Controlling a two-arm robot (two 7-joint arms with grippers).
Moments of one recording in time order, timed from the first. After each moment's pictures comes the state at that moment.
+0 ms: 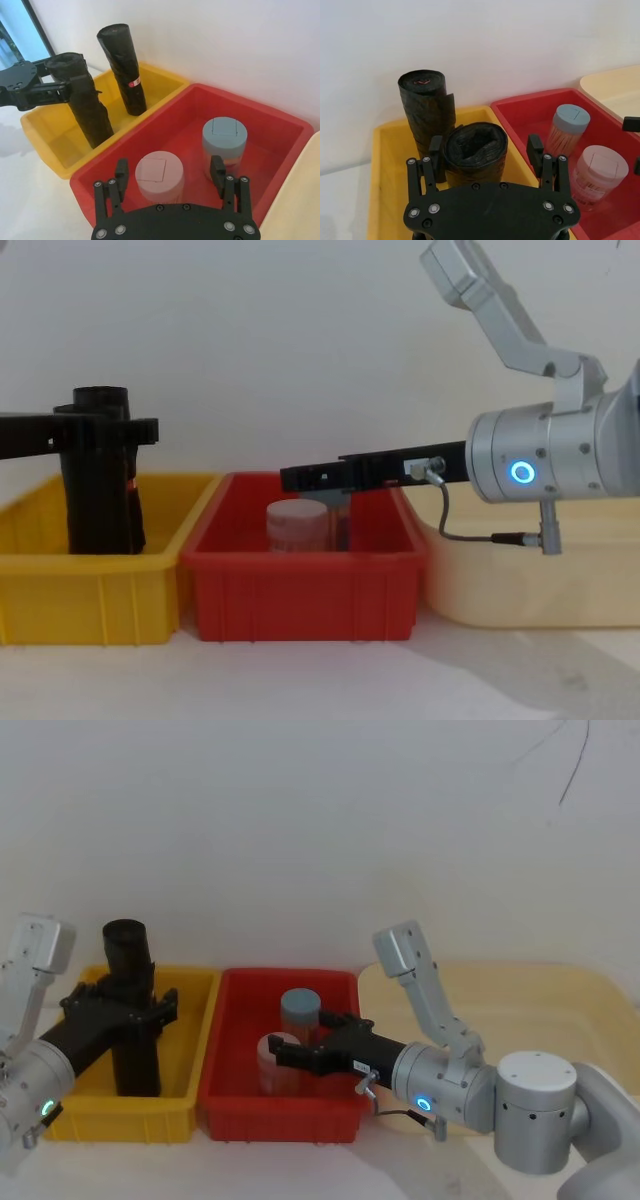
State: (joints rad) left arm -0.29 0.32 0.16 -1.62 -0.35 0.34 -0.20; right arm 0.60 0.23 -0.56 -1.30 0.46 0.39 0.39
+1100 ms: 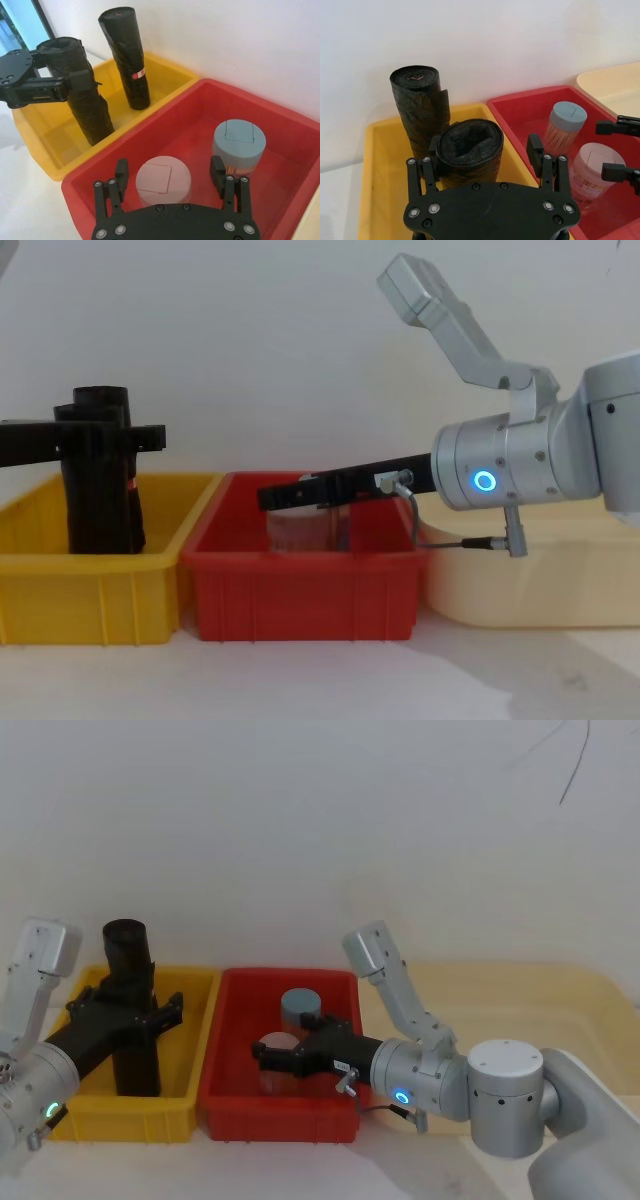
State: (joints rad) left arm -0.30 0.31 0.17 -1.60 -0.36 0.34 -0.21; right arm 0.67 0.18 -0.60 -1.17 0.41 0.37 0.43
